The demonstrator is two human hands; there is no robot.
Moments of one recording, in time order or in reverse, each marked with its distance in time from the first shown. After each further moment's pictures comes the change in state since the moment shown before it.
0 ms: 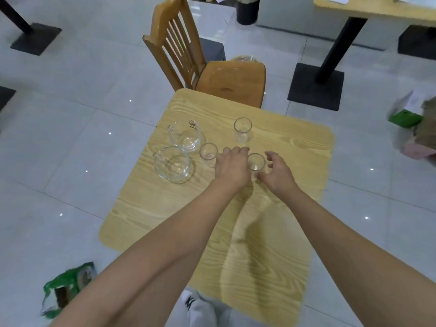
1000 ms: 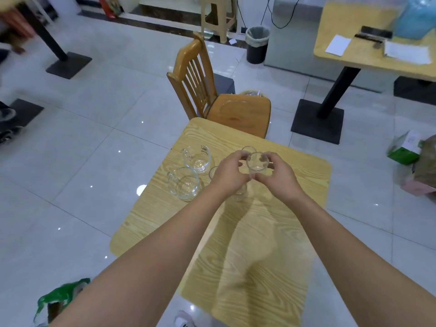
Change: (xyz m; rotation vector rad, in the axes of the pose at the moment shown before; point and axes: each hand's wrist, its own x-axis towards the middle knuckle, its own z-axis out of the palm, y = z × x) left_hand -0.015 -0.007 -0.065 -0.748 0.090 -0.030; right_hand -0.022 -0.076 -0.041 0.048 0.011 -0.244
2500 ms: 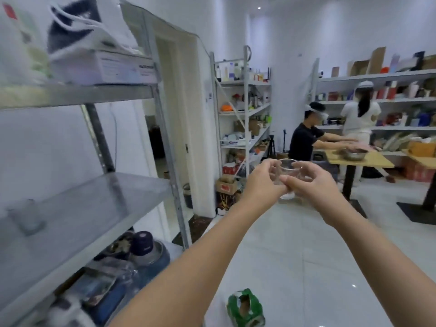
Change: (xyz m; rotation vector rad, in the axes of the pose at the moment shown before) left_hand -0.574 0.034 -0.415 0.031 1.535 -0.257; right_hand -0.395 -0.513 0.296 0.310 -1.102 -1.016
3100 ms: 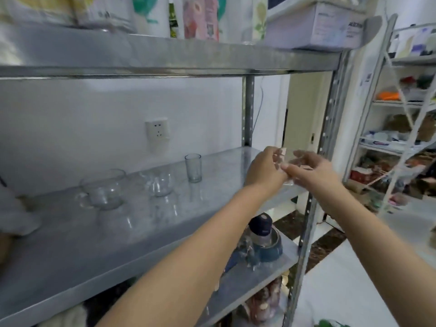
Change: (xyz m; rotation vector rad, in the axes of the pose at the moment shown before) left_hand -0.081 -0.113 -0.299 0.255 0.568 -0.280; right_hand 0.007 -0.078 0.347 0.169 -0.581 -0.134
